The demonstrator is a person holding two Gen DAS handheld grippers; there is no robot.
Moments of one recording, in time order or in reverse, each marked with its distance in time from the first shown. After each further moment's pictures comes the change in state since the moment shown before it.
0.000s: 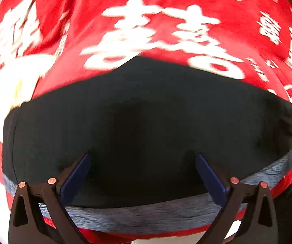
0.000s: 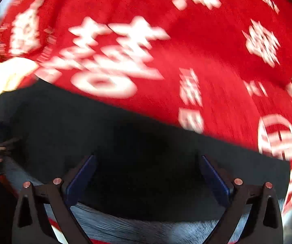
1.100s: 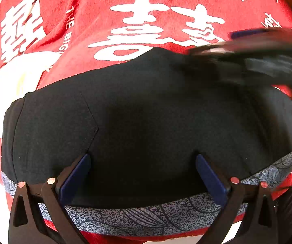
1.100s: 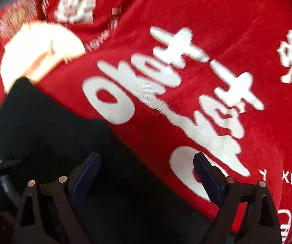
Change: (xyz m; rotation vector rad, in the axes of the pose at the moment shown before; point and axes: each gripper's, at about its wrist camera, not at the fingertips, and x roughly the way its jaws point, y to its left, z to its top) left arm 0.000 0.005 -0.009 0.020 -0.042 0.025; right arm 0.059 0.118 0.094 -0.302 0.067 0.090
